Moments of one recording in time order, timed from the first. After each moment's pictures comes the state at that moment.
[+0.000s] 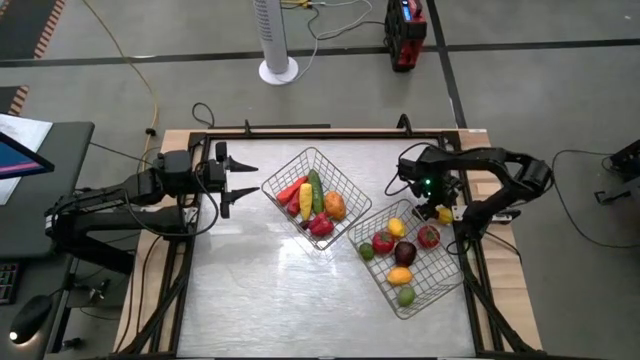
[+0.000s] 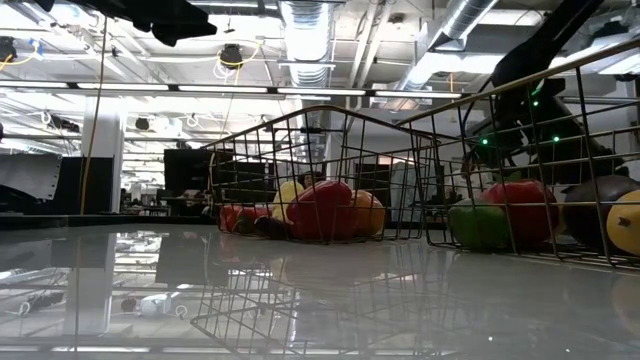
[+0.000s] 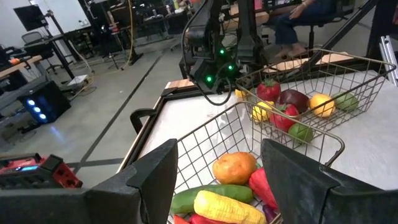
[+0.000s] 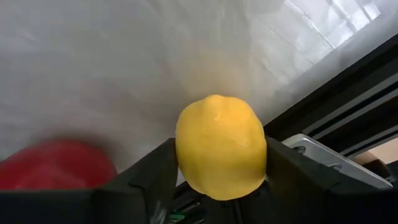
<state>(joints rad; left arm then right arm) 0.28 0.62 0.66 -0.23 0.09 0.25 -0.64 1.50 0.70 -1.25 -0.01 0.28</state>
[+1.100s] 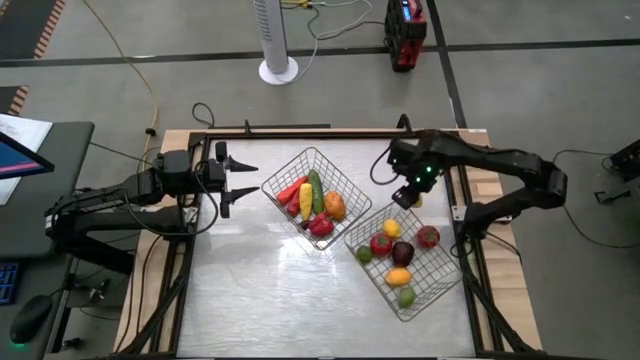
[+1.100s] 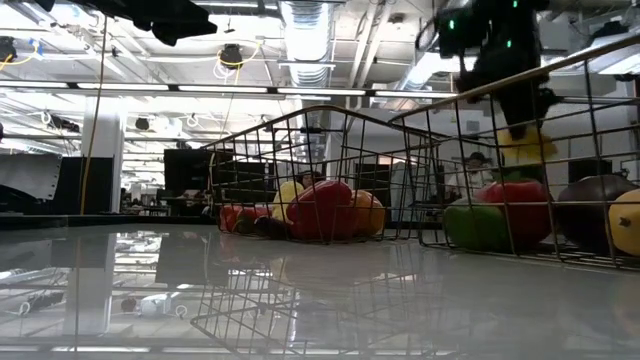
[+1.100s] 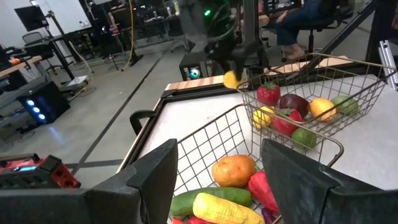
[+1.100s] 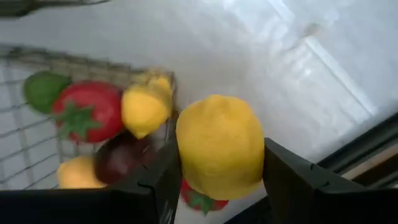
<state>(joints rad) 0.28 0.62 0.66 -0.22 0.09 0.24 -0.40 1.33 1.14 -1.34 -0.10 0.42</state>
